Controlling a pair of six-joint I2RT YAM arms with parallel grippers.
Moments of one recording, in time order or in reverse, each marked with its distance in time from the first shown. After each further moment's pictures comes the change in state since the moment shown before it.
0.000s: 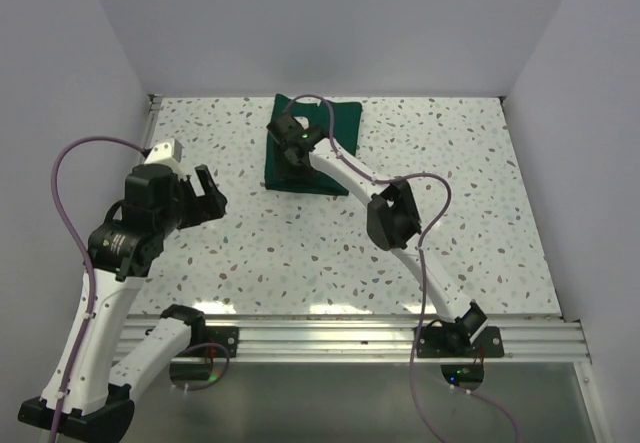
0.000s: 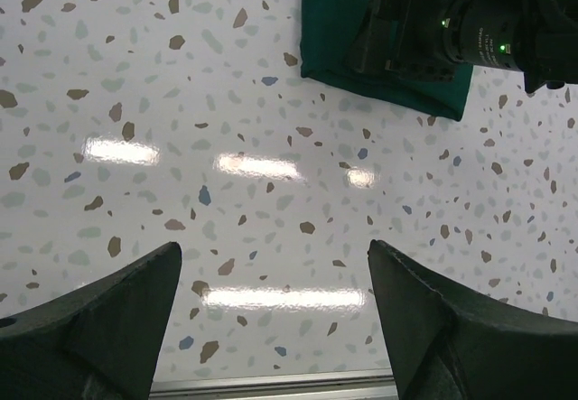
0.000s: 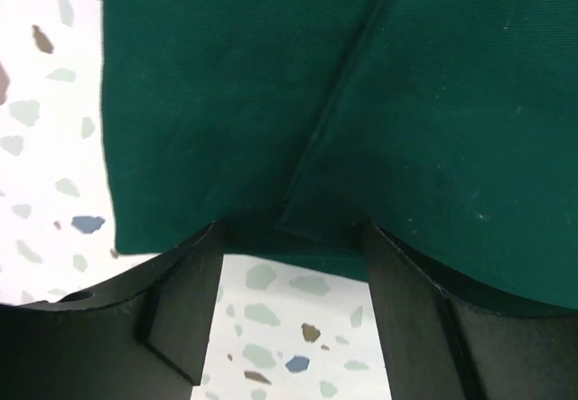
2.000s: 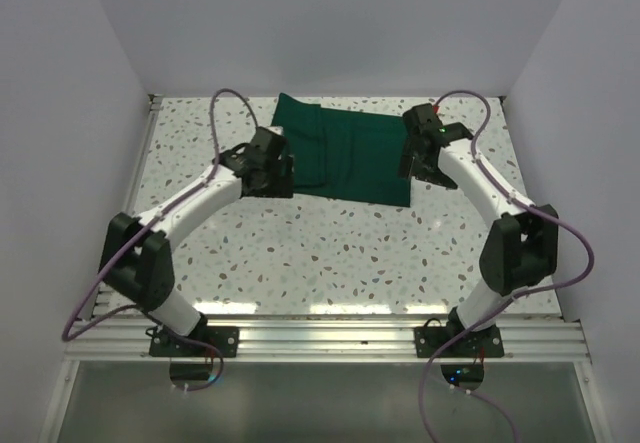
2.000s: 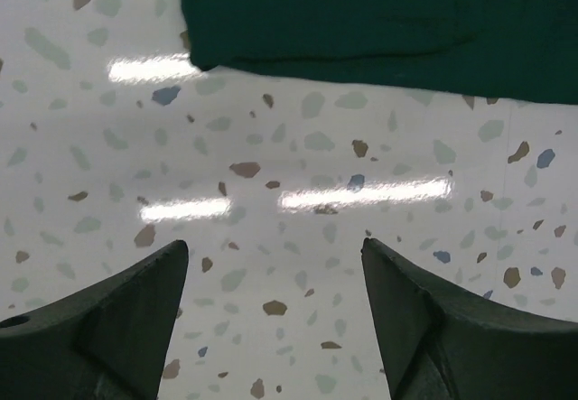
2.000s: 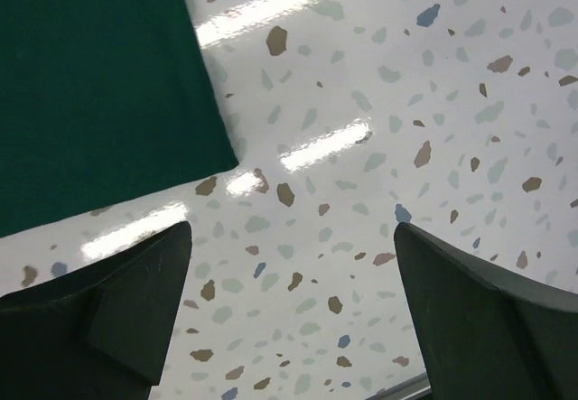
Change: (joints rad) left arm -0.243 0.709 0.070 0.267 -0.114 0.011; right arm -0.452 -0.910 -1.089 0.007 0.257 -0.027
